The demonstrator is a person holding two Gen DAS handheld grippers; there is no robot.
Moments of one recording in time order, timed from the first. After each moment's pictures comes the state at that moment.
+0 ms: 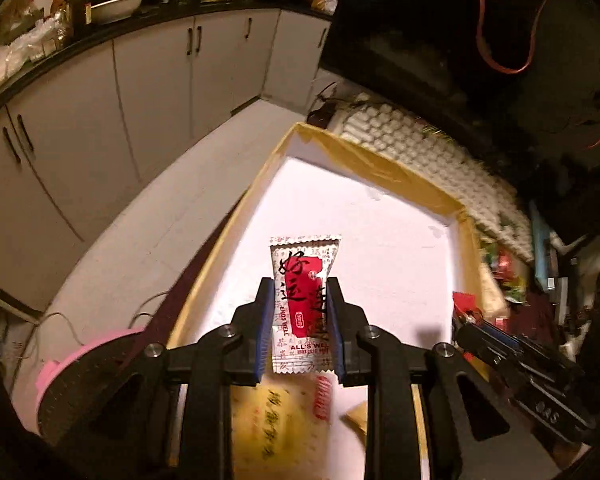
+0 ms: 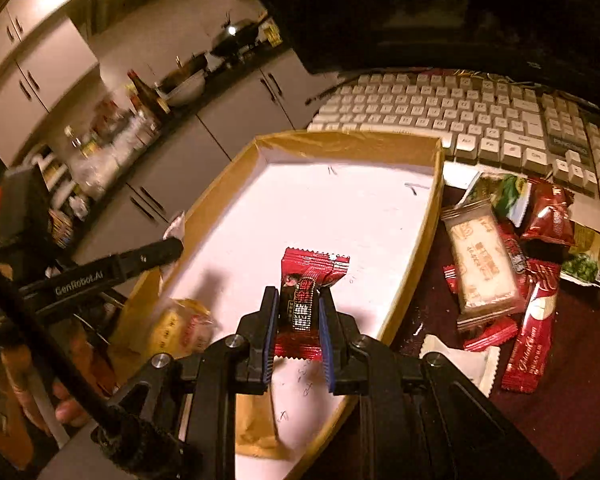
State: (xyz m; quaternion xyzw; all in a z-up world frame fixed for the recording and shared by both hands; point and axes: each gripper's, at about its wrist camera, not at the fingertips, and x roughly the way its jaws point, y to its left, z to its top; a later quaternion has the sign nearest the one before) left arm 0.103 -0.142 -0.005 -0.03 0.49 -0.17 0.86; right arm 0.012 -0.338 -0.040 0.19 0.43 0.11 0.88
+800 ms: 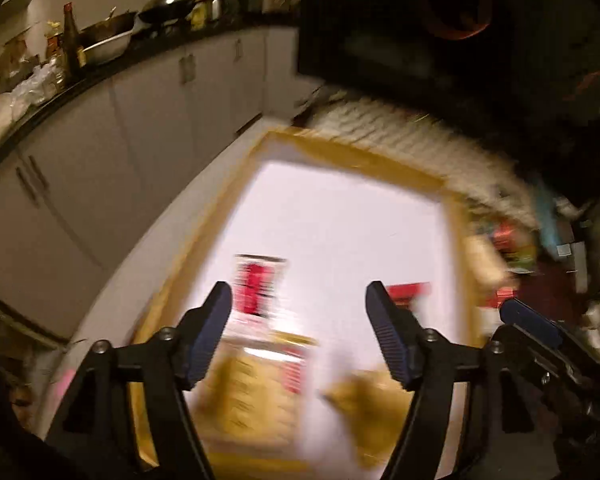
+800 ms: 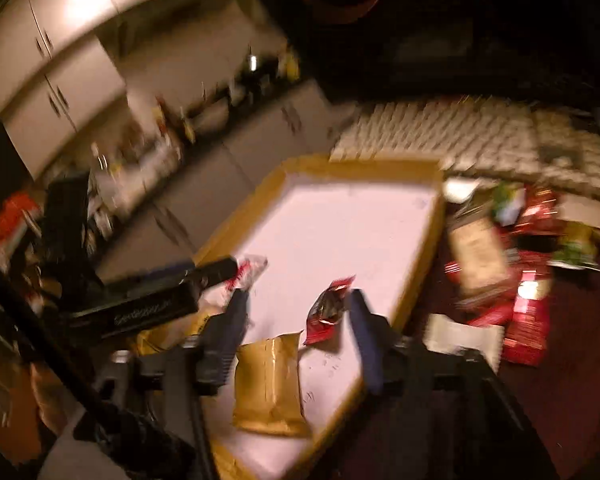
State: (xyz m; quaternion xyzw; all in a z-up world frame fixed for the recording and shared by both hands) left arm 0.043 -0.182 0.013 0.02 0.44 -0.18 0.88; right arm -0.067 -0.372 -0.006 0.24 0.31 0.10 0.92
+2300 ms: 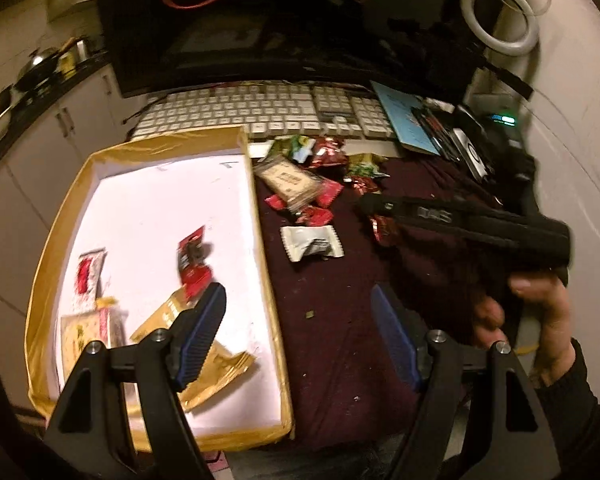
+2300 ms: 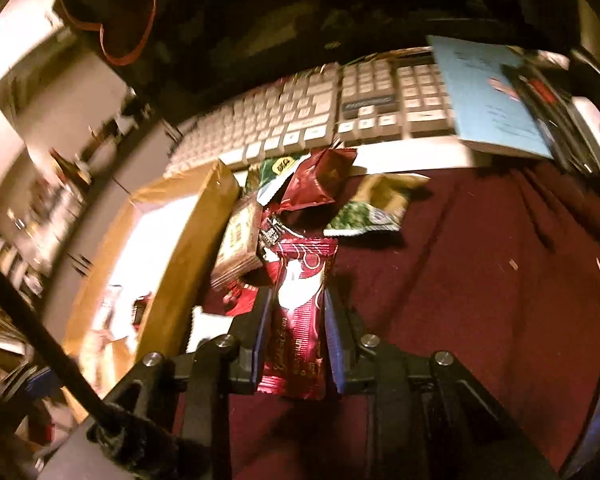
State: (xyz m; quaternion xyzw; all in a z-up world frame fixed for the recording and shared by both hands) left arm -0.049 -0.284 0.015 0.15 0.43 -0.36 0.81; right arm -0.086 -0.477 -0.064 0.30 0.37 -0.04 0.88
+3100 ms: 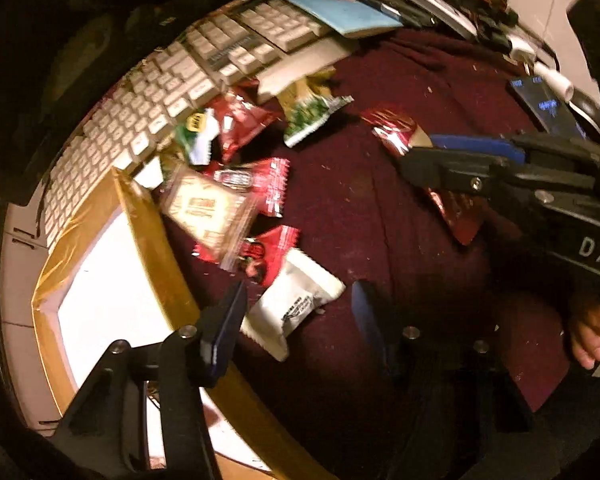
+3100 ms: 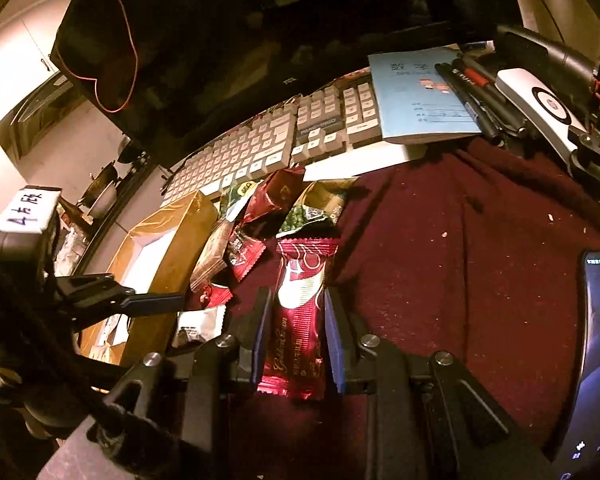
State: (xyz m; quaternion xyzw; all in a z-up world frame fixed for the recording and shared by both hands) left arm -0.014 -0.398 -0.053 0.42 0.44 -0.41 0.68; right arm -0.111 -0.492 -0.076 0.33 0.32 -0.07 0.89
